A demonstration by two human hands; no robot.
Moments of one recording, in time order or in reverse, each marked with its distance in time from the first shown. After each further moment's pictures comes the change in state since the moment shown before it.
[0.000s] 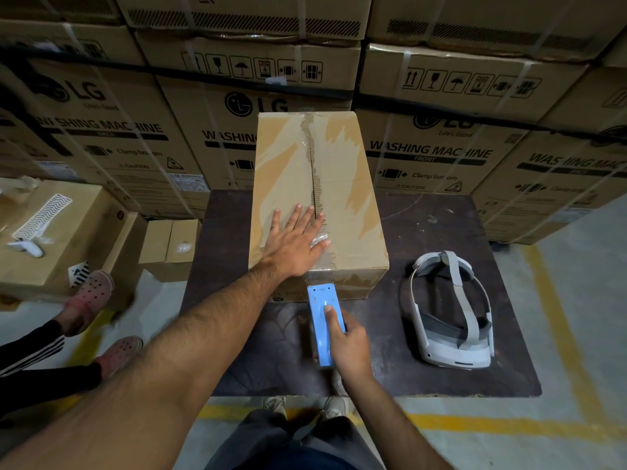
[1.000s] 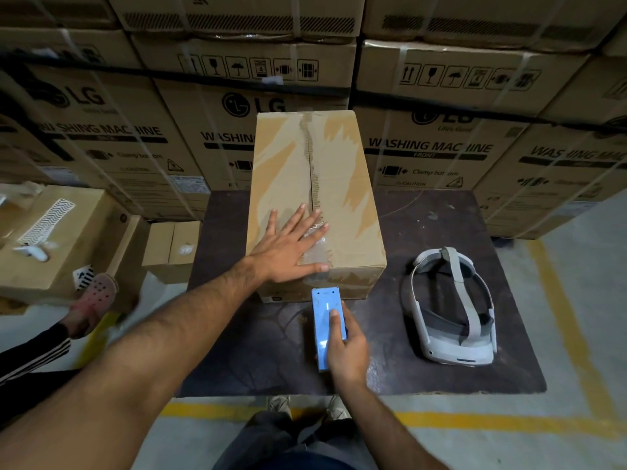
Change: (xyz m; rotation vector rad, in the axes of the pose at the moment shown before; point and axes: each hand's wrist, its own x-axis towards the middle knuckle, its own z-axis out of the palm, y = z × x) left_hand -0.016 -0.024 -0.006 0.067 -0.058 0.293; right_hand -0.012 0.014 0.008 0.087 0.160 -0.070
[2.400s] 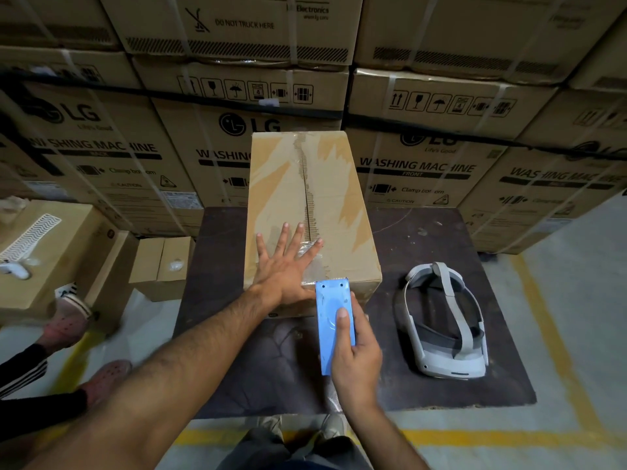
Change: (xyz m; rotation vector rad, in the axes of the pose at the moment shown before) left_hand -0.003 0.025 0.005 0.019 -0.015 -0.252; right_hand -0.024 -0.058 -0.019 0.124 0.081 -0.210
